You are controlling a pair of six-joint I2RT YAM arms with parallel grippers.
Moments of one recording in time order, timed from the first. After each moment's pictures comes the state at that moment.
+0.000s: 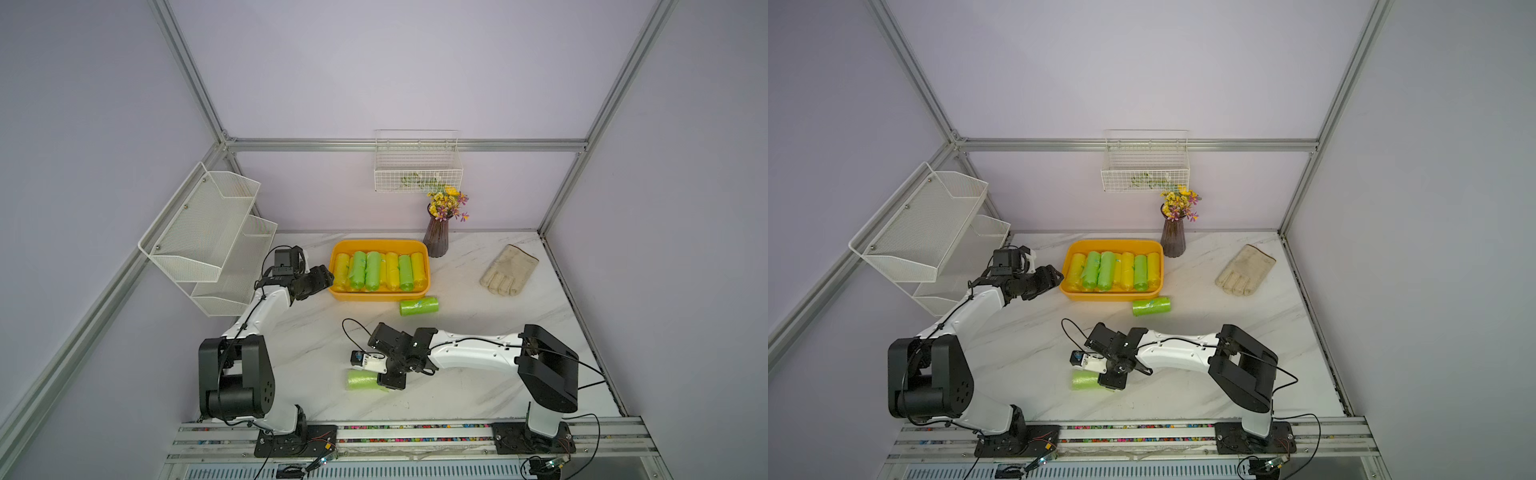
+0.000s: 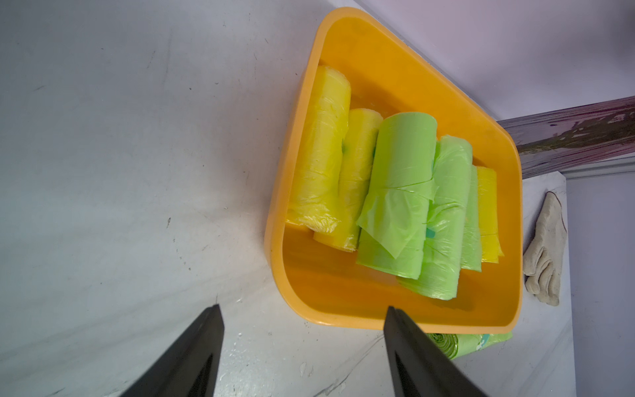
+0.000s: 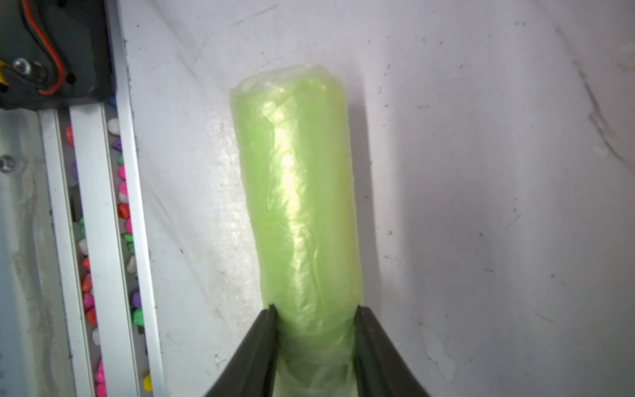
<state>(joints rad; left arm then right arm) 0.07 1.53 1.08 -0.41 0.30 -0.42 1.13 1.82 1.23 -0.55 -0.12 -0.27</state>
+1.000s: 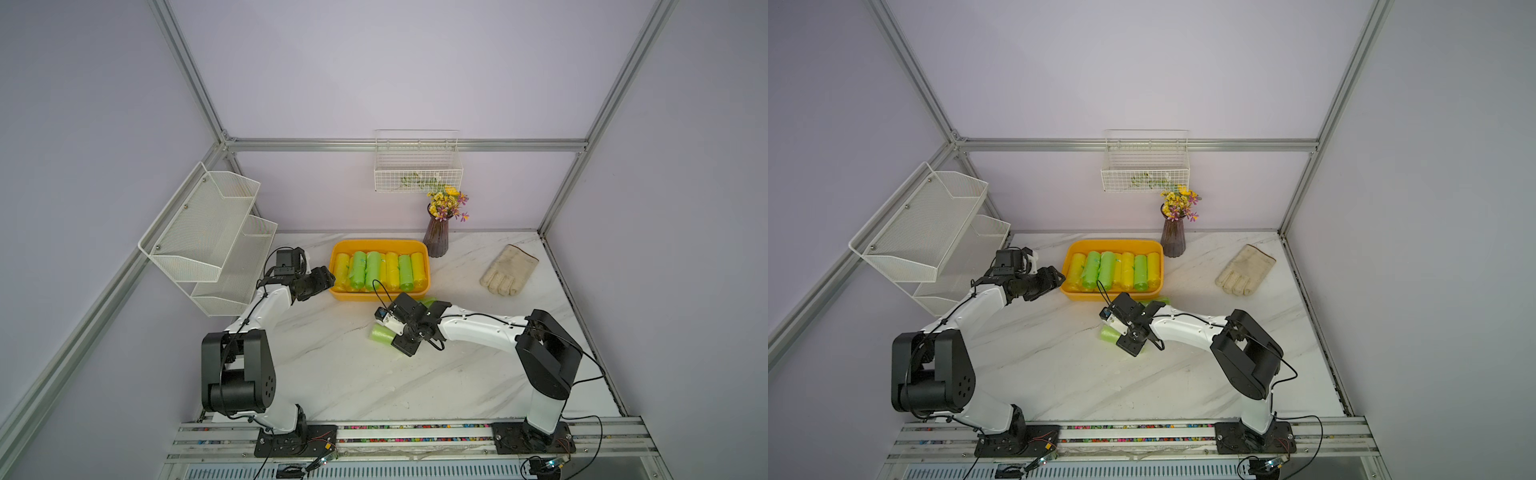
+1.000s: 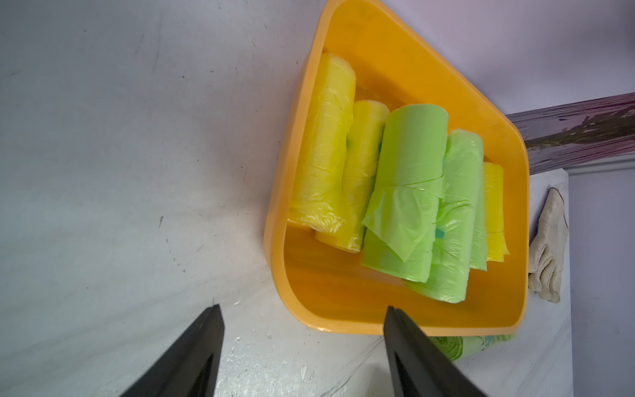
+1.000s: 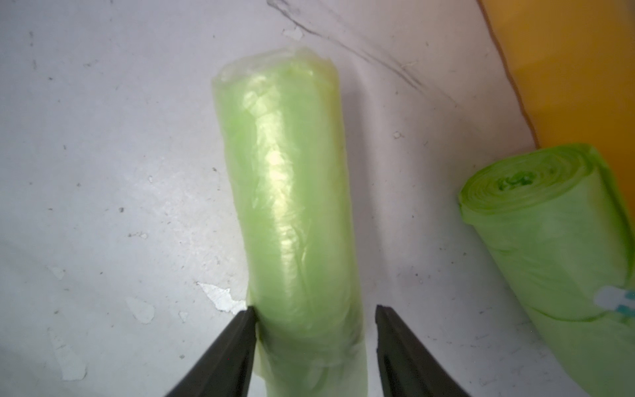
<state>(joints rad) 0.07 1.56 1.08 -0.40 0.31 -0.42 0.91 1.85 1.26 -0.57 0.03 -0.16</state>
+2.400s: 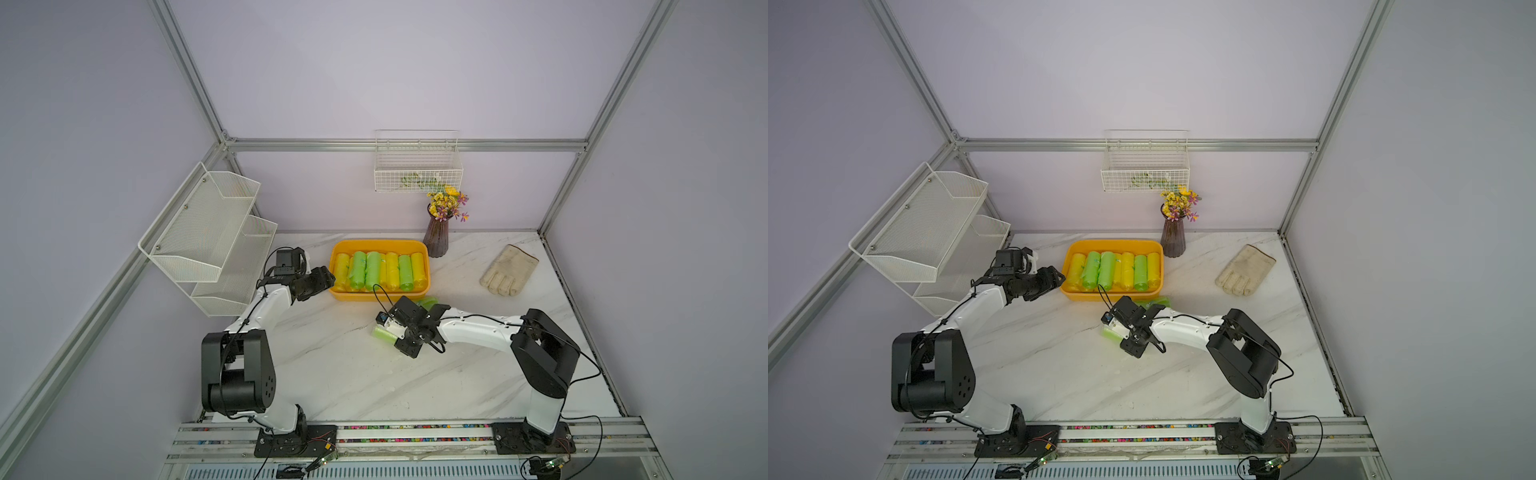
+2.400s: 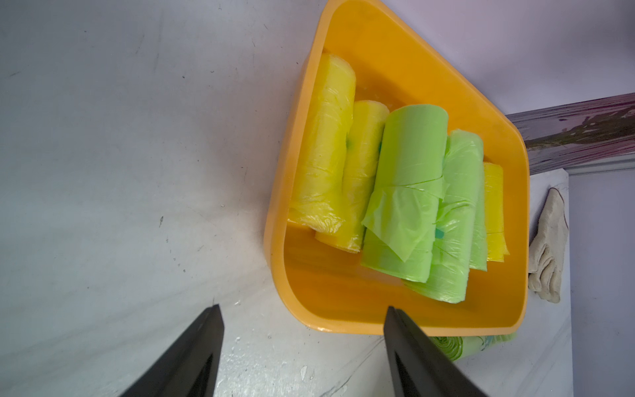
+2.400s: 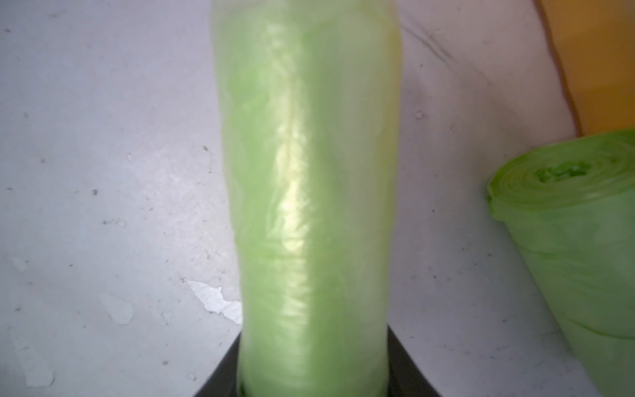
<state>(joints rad) 0.07 1.56 1.09 -0.40 0.31 -0.42 0.90 1.83 1.21 -0.54 0.01 -0.18</state>
